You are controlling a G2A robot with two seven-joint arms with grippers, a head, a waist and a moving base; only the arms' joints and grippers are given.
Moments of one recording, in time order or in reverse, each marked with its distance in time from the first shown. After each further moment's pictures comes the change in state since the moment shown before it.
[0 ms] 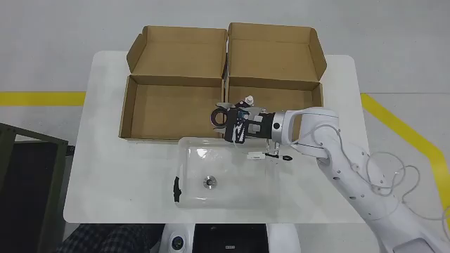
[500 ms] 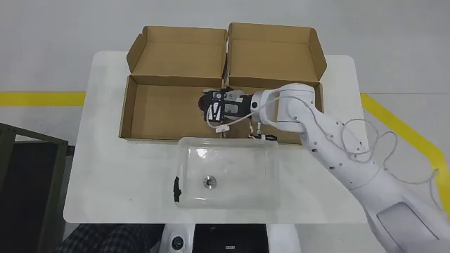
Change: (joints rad) left arm 0.000 0.000 0.000 0.000 0.000 0.000 0.000; right arm 0.256 -0.097 -0.194 0.238 0.049 0.026 0.061
